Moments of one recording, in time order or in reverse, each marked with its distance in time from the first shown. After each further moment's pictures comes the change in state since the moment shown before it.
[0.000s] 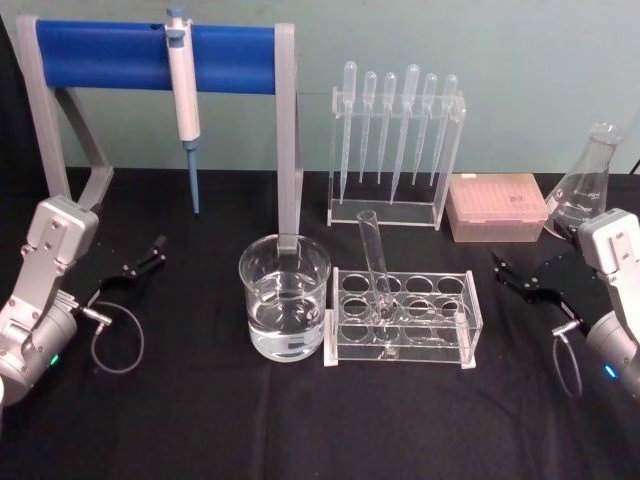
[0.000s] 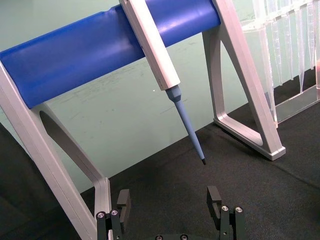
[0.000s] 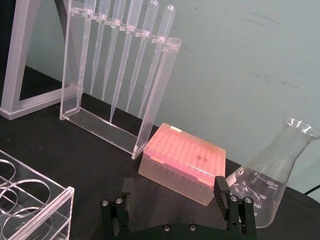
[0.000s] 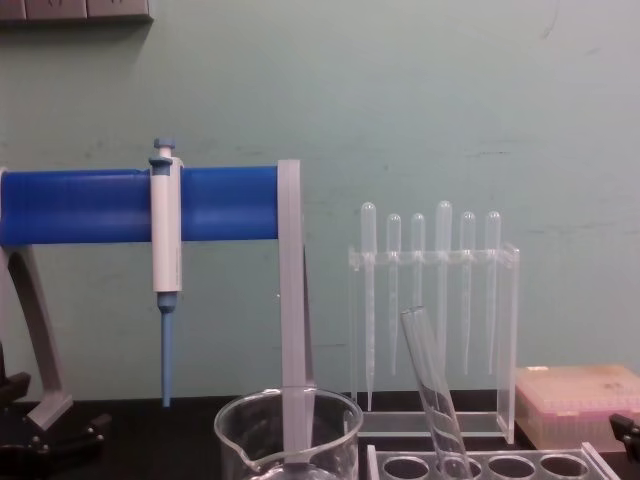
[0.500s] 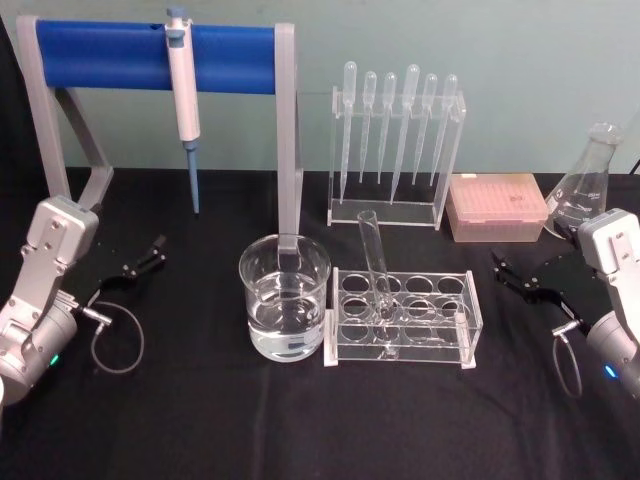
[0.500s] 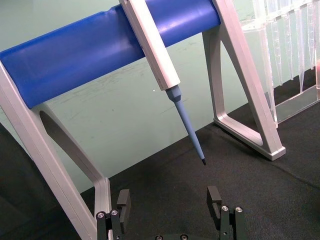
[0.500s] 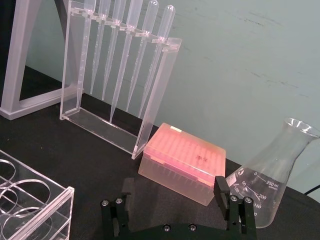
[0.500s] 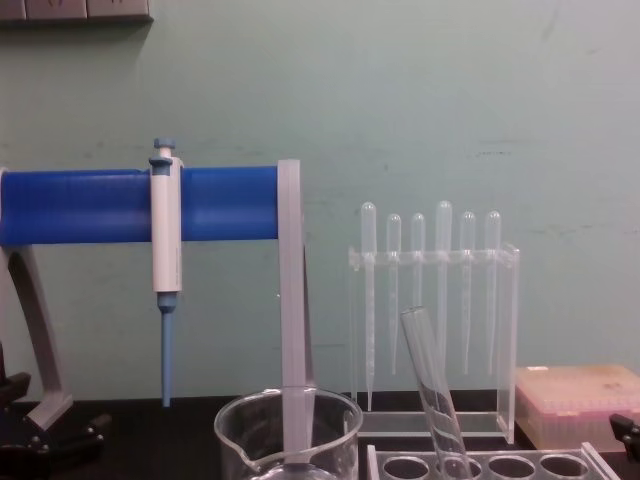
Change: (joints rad) left arm 0.000 0.000 0.000 0.000 0.000 0.000 0.000; right arm 0.000 0.000 0.000 0.000 0.000 0.000 0.000
